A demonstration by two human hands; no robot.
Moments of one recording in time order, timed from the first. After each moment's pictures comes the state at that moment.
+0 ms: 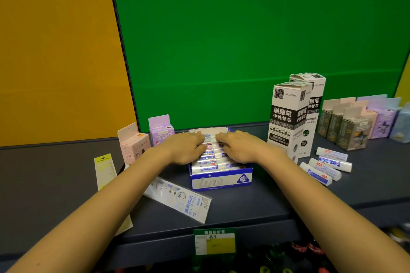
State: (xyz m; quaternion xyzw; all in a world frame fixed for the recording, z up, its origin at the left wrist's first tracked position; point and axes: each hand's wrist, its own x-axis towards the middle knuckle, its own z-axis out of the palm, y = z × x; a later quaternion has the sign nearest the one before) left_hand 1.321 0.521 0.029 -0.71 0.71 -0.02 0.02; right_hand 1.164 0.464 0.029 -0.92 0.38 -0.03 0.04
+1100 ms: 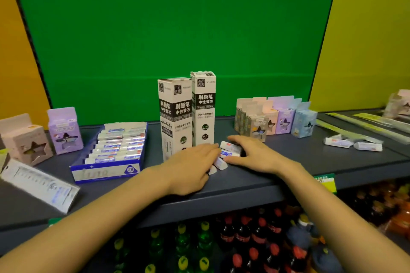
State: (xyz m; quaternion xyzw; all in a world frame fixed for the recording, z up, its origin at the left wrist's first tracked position) left_hand 1.094 0.511 0.005 -0.56 0.83 -0.08 -0.03; right_hand 0.924 0.417 0.002 -0.90 0.40 -0.15 0.13
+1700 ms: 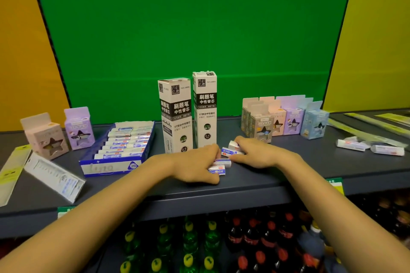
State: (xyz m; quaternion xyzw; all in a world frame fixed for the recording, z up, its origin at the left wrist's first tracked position) left_hand 1.077 0.502 0.021 -0.61 0.78 0.14 -0.03; right_hand 0.926 0.401 0.010 -0.91 0.40 -0.03 0.13
